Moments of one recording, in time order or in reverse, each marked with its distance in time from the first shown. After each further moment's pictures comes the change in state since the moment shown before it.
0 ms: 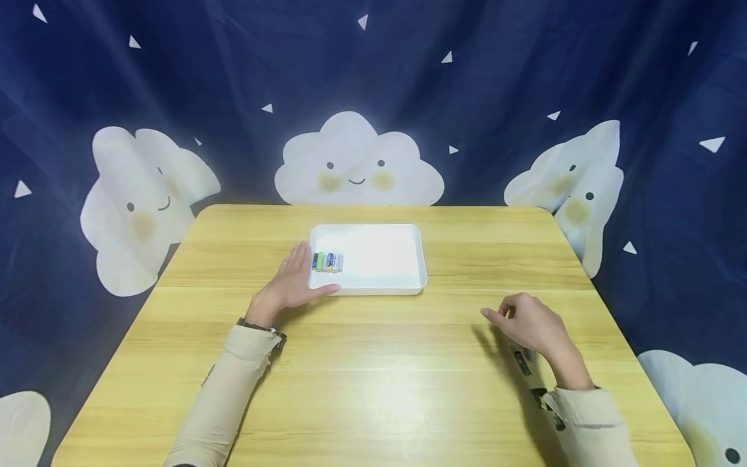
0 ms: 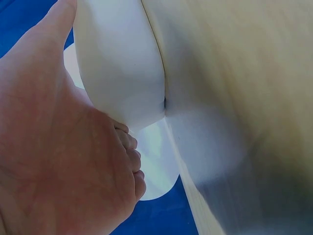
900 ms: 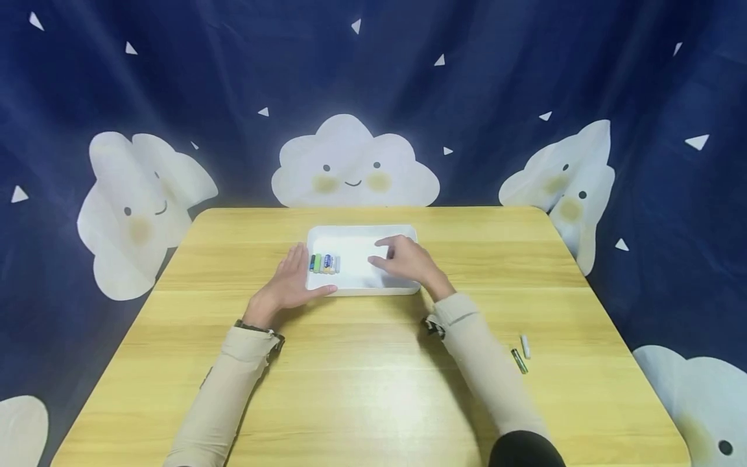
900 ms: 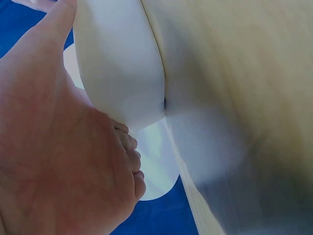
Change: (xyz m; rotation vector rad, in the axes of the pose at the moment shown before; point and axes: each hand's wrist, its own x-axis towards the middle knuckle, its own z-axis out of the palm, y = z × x) left_hand -0.001 0.003 0.000 0.000 0.016 0.007; right_hand 0.148 -0.152 0.045 0.239 0.002 -0.375
